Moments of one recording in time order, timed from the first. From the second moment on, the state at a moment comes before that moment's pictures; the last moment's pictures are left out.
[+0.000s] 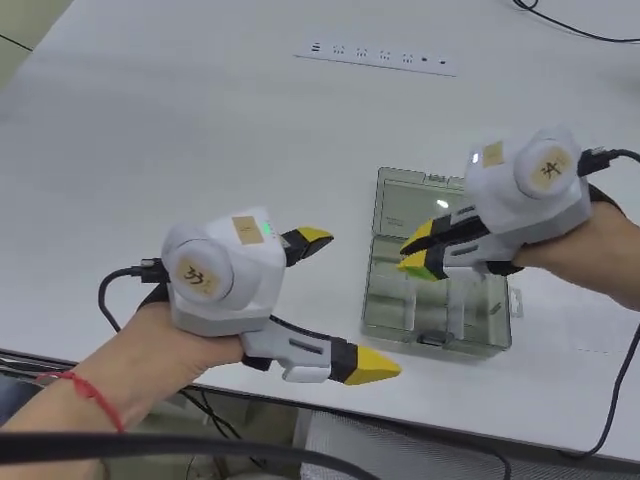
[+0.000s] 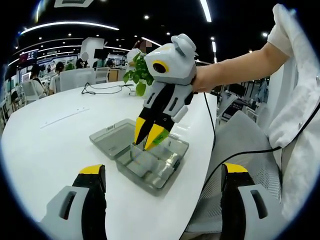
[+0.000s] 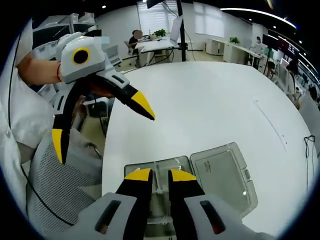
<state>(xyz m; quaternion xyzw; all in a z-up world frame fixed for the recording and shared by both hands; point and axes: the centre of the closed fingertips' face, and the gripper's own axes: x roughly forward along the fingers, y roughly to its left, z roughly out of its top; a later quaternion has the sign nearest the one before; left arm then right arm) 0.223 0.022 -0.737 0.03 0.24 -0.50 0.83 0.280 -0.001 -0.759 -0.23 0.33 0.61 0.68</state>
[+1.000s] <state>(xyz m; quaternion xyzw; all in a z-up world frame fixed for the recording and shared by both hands) 0.215 0.019 -0.728 0.03 0.24 -0.52 0.82 0.273 -0.144 -0.751 -0.27 0.35 0.56 0.70</state>
